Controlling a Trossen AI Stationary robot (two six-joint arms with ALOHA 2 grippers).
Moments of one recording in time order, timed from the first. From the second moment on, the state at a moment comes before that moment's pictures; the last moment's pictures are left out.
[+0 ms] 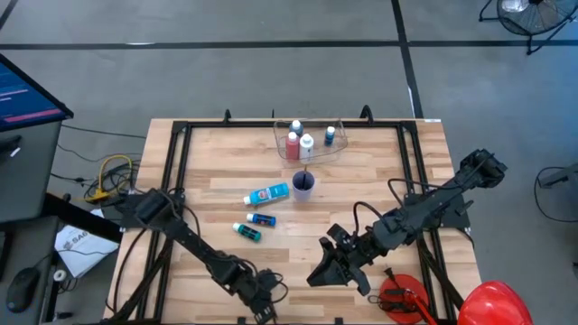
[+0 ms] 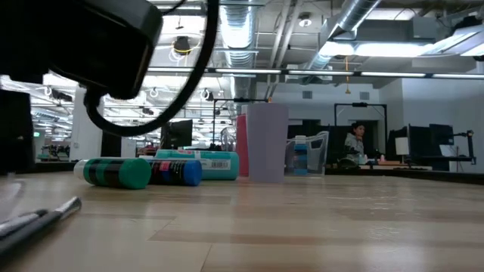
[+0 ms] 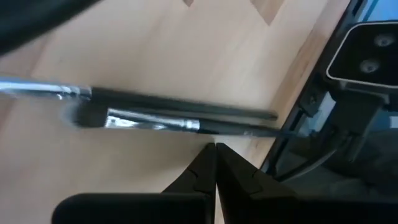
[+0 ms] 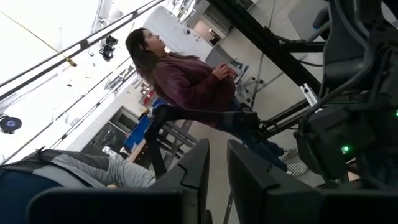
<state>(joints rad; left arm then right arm) -0.68 2.04 1.21 -0.17 0.05 -1.32 0.59 1.49 1.12 0.40 0.05 0.90</state>
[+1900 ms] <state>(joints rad) -0.58 1.61 1.06 -0.10 -0.45 -1.26 0.55 1.52 1.12 -0.49 0.31 1.07</state>
